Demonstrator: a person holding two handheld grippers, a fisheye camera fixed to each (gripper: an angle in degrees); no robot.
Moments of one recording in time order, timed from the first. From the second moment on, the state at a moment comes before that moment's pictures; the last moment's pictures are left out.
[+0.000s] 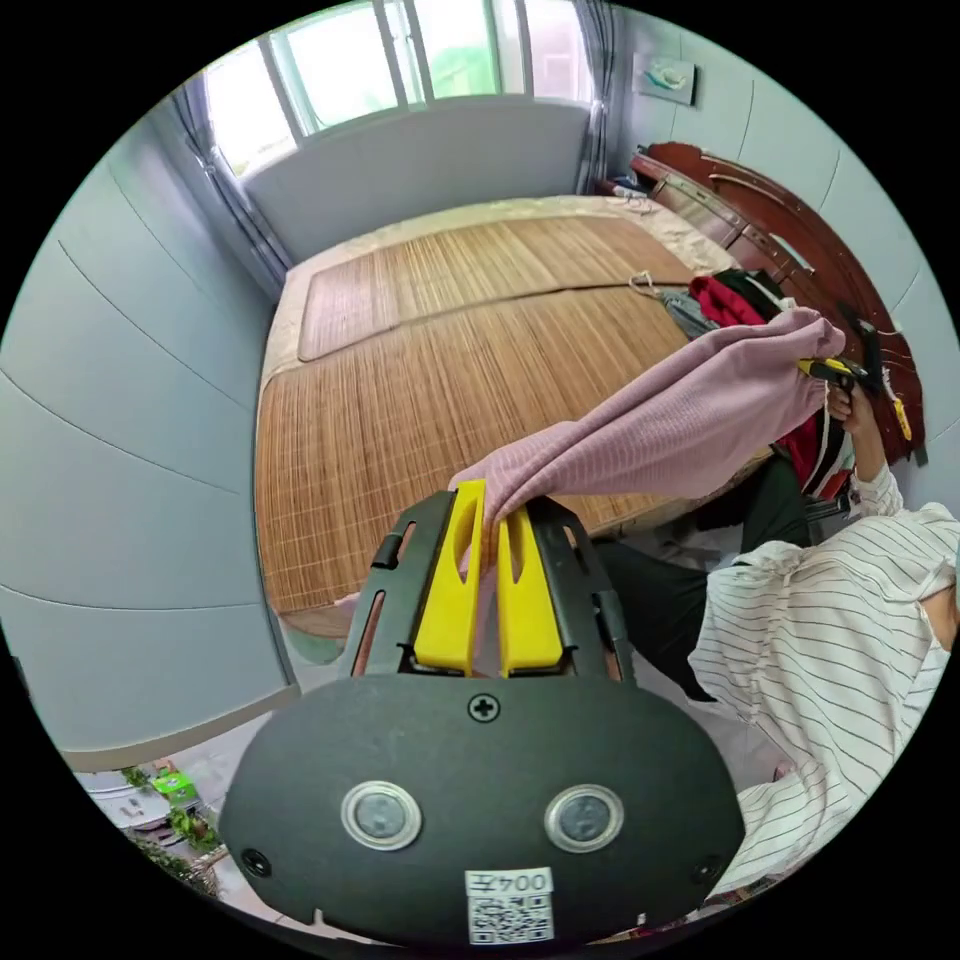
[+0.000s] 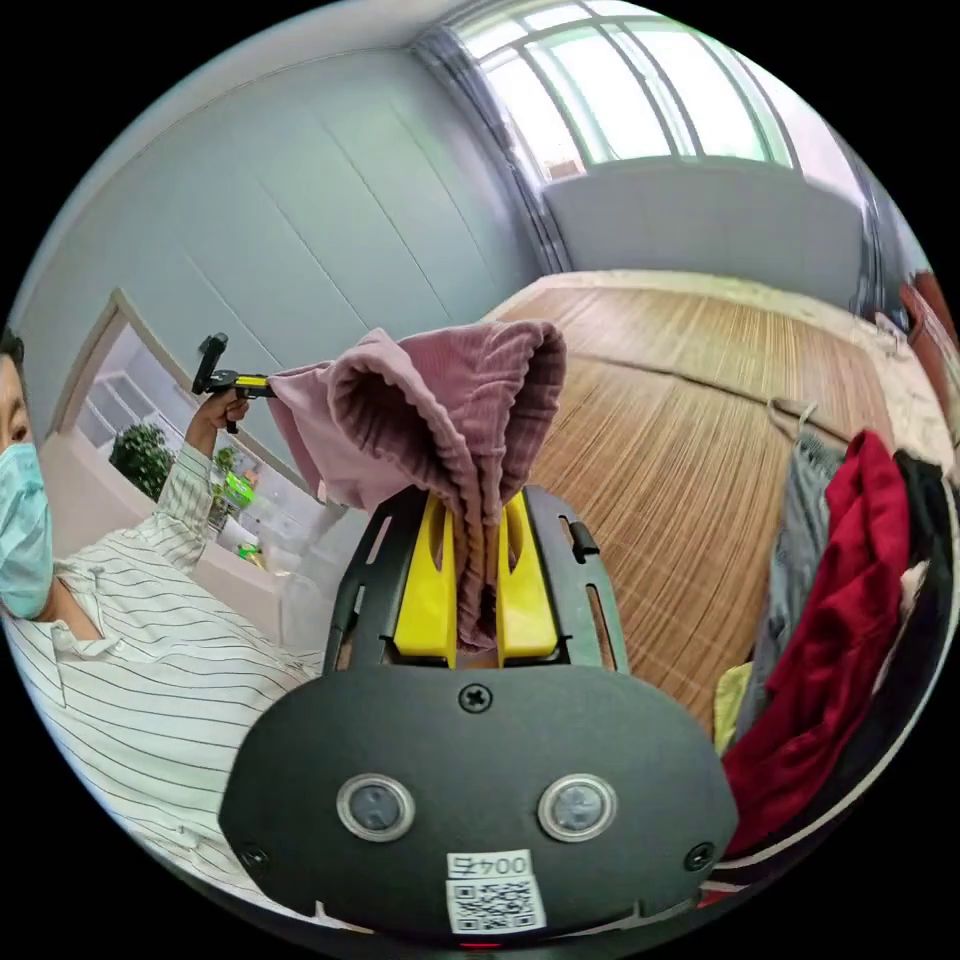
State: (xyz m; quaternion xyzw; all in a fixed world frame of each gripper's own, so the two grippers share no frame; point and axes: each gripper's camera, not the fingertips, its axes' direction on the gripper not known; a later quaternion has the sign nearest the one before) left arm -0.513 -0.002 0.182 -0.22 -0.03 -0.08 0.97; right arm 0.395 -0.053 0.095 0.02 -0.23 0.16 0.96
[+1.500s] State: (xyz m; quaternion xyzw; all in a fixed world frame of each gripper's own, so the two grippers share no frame) left arm -0.549 -0.154 0.769 -0.38 0.03 -0.15 0.91; right arm 0.268 0.039 0.419 -0.24 -0.08 0.27 0.93
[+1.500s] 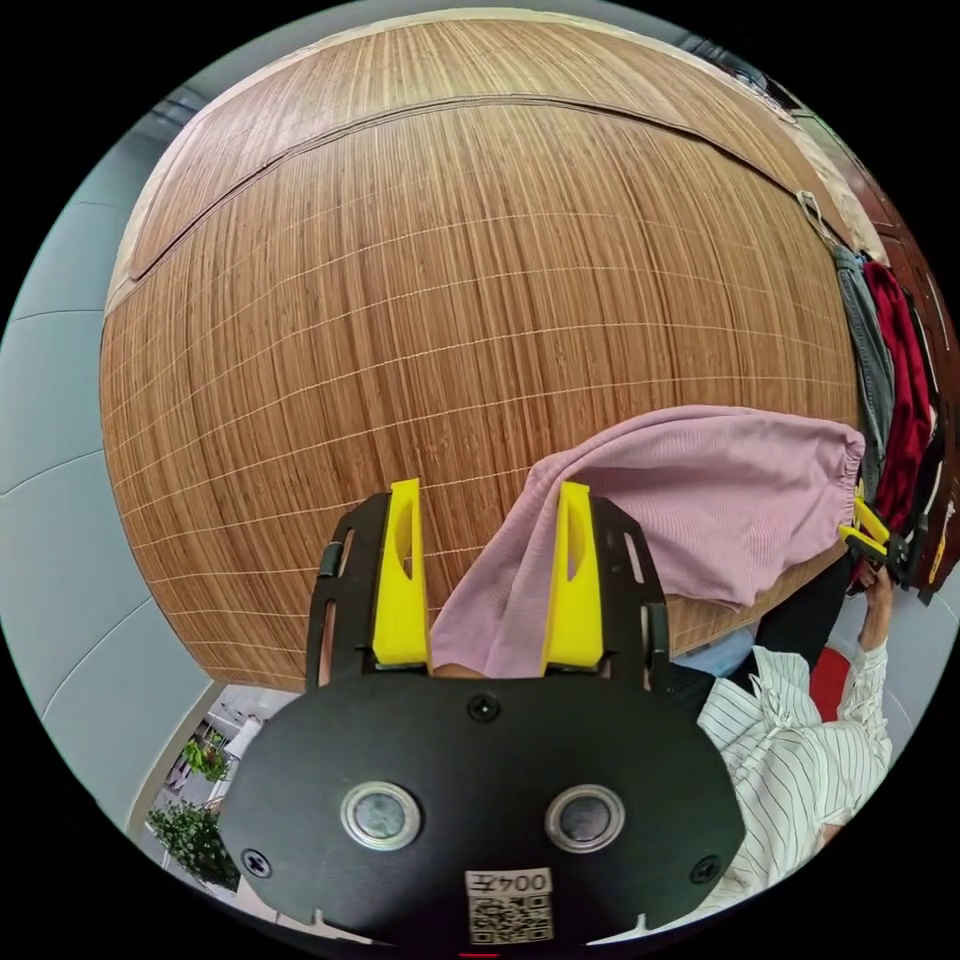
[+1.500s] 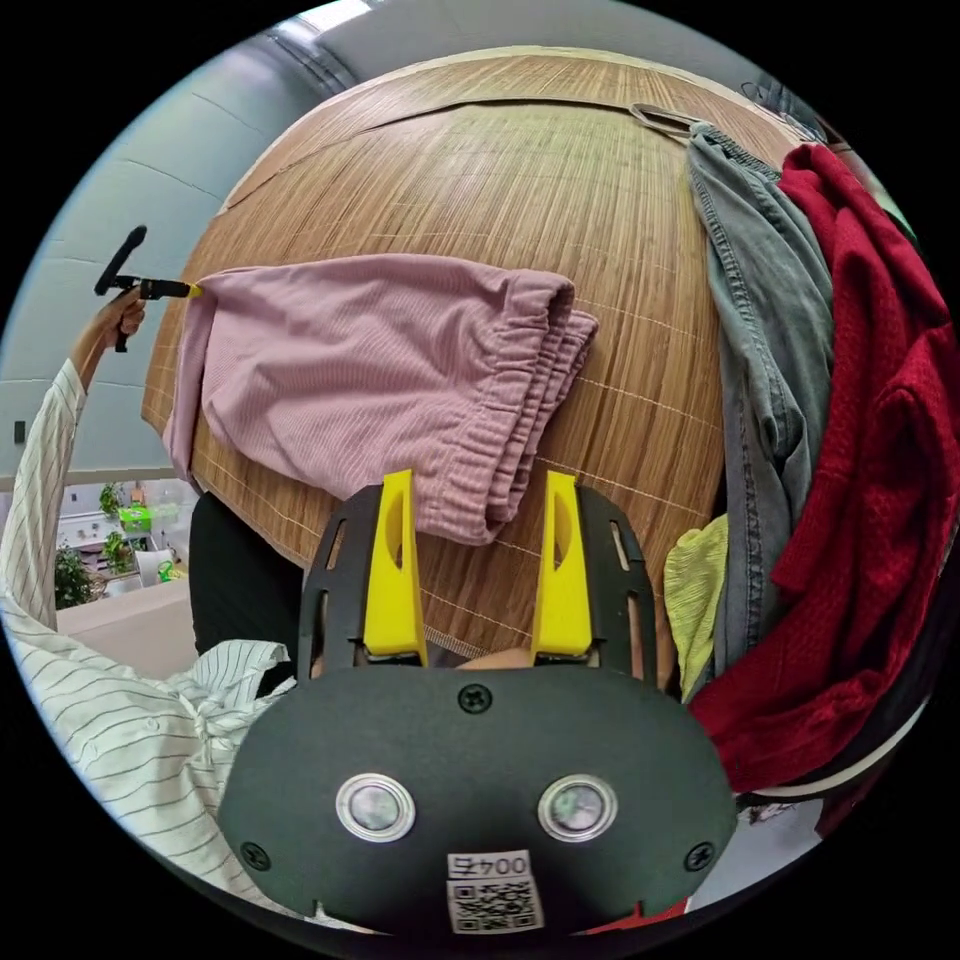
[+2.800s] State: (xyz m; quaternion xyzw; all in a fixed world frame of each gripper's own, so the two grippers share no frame) left arm -0.337 0.564 0.619 -0.12 0.05 -0.27 0.95; right arm -0.334 -0.579 0.368 -0.08 -0.17 -0.33 0.93
